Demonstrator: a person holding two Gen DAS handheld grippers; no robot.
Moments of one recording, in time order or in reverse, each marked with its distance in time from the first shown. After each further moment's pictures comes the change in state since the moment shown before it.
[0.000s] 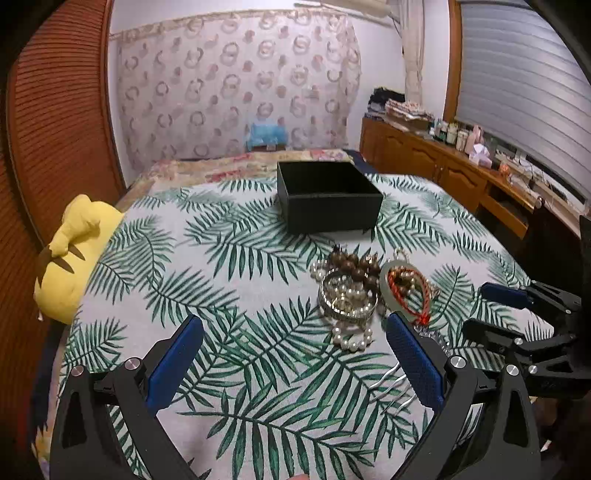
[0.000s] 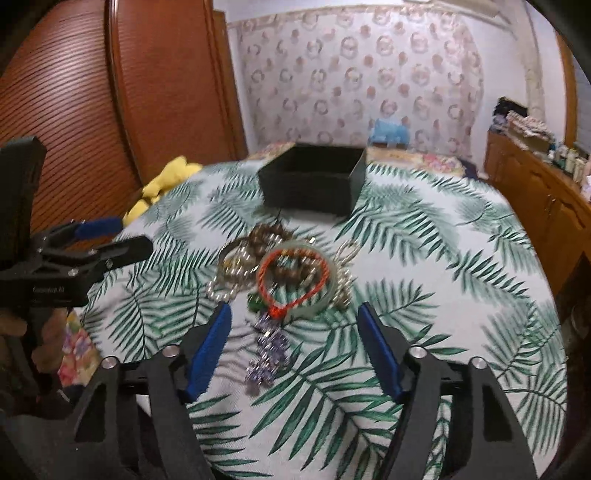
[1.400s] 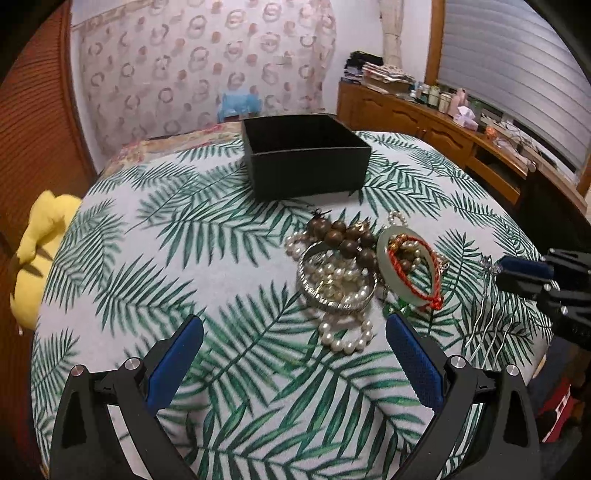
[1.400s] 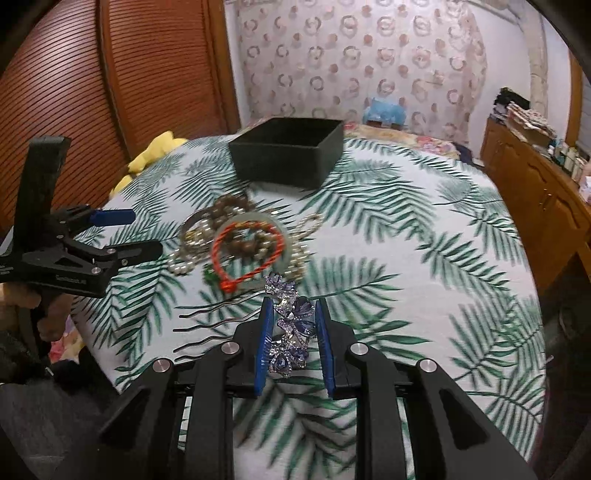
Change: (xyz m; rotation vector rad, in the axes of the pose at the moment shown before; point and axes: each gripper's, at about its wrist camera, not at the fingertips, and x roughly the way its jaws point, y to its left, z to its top) left arm 0.056 -0.011 0.002 0.084 0.132 -0.079; right arm -0.005 -0.045 0.000 -0.001 0.073 -0.066
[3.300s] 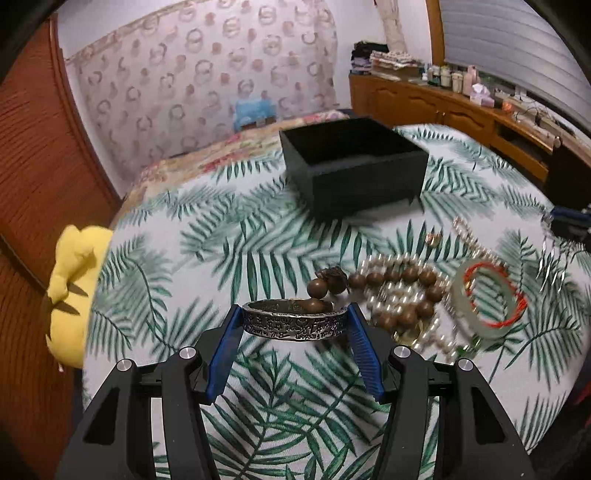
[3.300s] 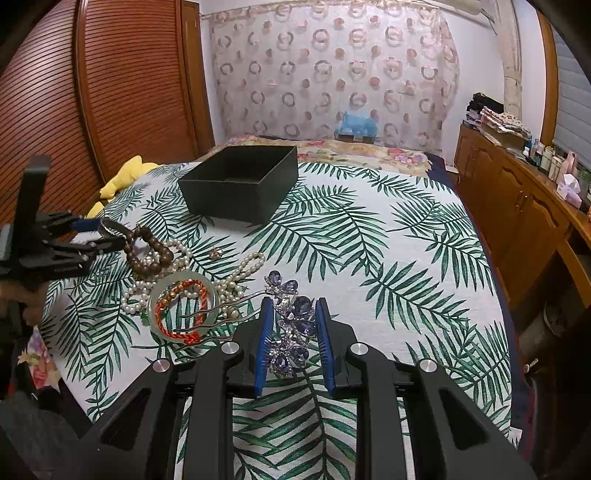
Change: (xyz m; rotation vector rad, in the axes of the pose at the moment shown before) left arm 0.017 0.036 0.019 0.104 0.018 0.148; right arm 0.002 -0.027 0.023 0.031 -0.059 -0.080
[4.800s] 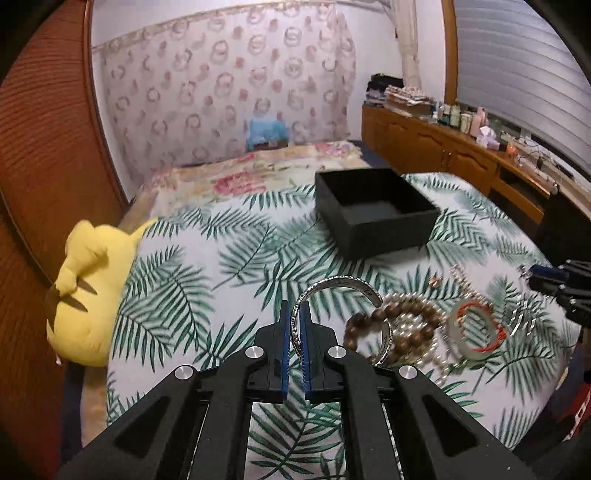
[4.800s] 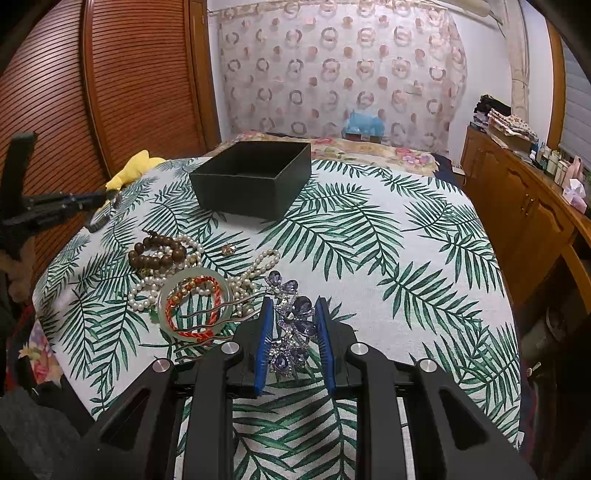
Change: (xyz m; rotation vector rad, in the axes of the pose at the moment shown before) left arm -0.052 0.044 0.014 -0.103 -0.113 -0.039; right arm 0.004 0.010 -0.001 -0.015 0.003 0.014
